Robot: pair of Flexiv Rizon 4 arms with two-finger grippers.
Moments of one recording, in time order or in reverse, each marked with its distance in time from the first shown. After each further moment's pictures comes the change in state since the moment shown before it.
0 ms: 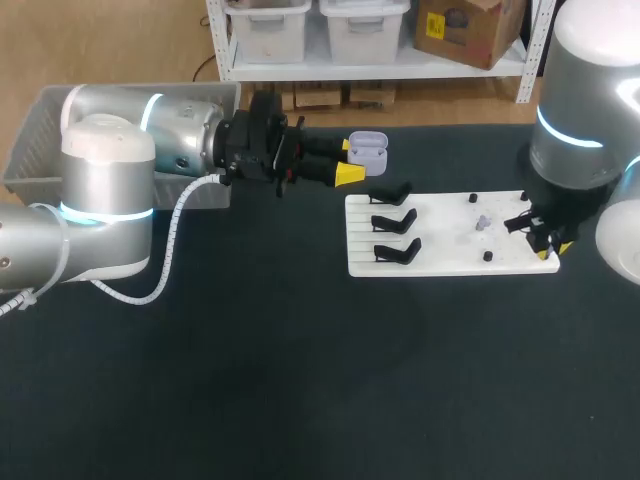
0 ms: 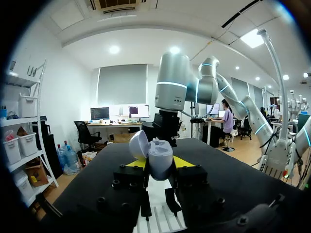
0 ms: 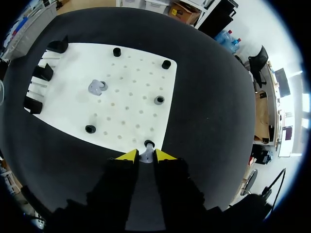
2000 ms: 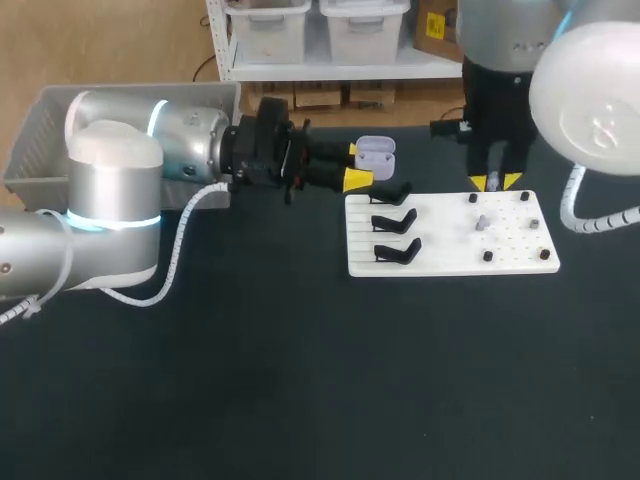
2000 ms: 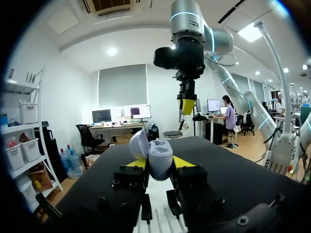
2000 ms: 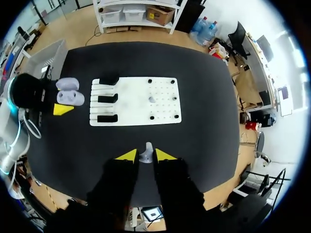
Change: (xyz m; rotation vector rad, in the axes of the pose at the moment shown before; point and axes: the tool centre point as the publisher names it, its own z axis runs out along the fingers) left arm 0.002 -0.004 0.011 -0.029 0.001 0.043; right arm -0.007 0.096 -0.193 -0.014 0.008 0.306
